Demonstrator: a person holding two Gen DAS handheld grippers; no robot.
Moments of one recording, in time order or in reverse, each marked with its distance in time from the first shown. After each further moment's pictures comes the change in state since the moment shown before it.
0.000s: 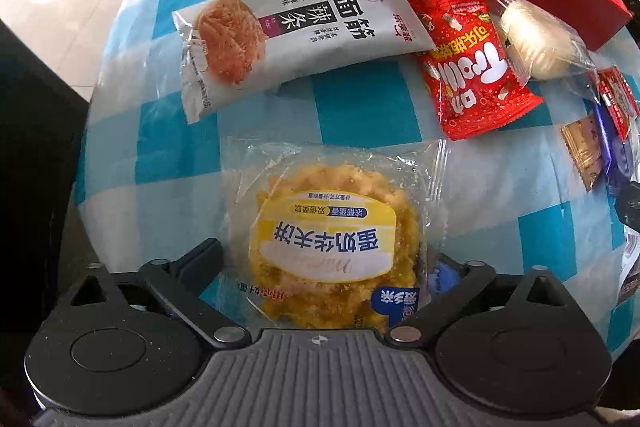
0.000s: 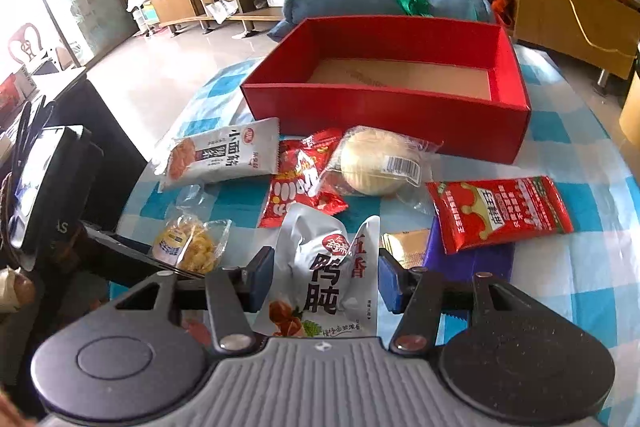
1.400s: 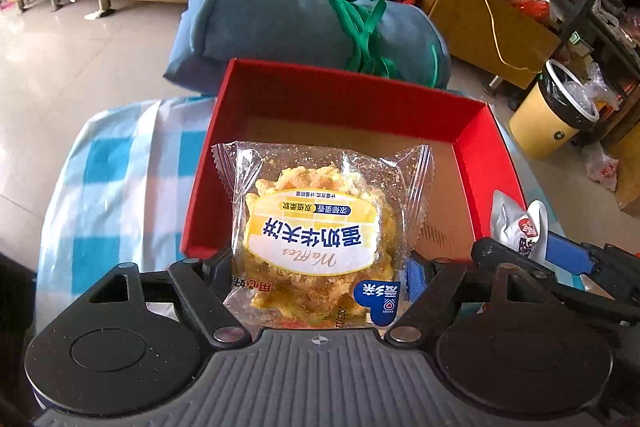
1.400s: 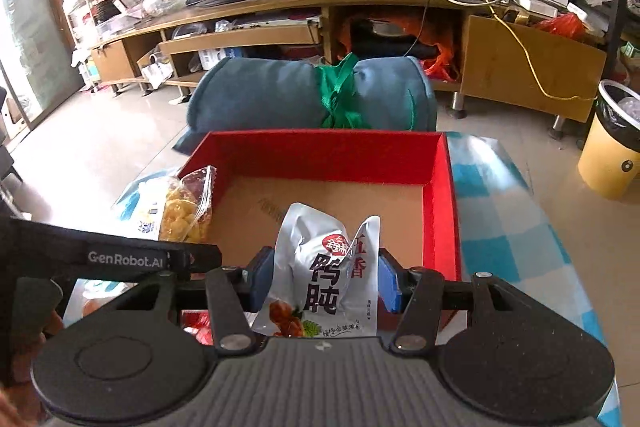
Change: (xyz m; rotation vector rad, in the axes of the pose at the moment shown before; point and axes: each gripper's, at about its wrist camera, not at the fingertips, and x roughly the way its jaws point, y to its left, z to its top) left arm -0.054 -0.062 0.150 -0.038 -0.284 -0.164; right arm 0.035 -0.061 0.119 0.075 -0.132 -0.148
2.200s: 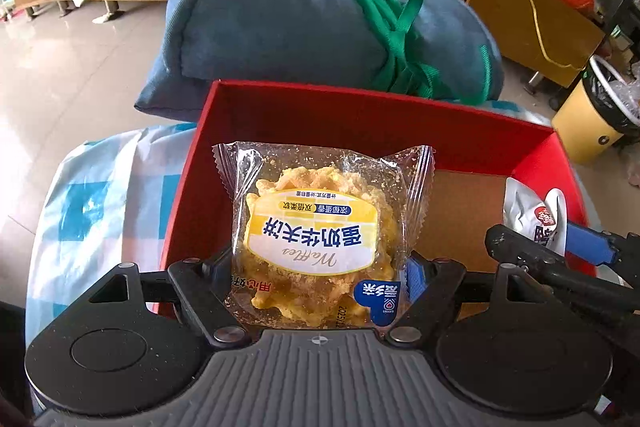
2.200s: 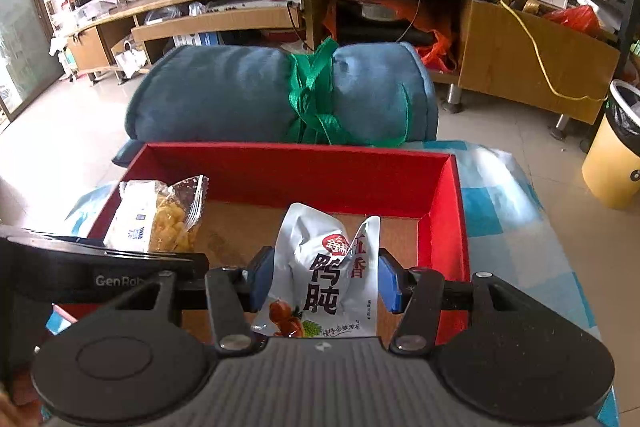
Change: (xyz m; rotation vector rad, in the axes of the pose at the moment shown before) left arm 0.068 -0.008 0.042 0.010 0.031 0.107; right arm 0.084 -0.020 0.038 -0.008 0.058 -0.041
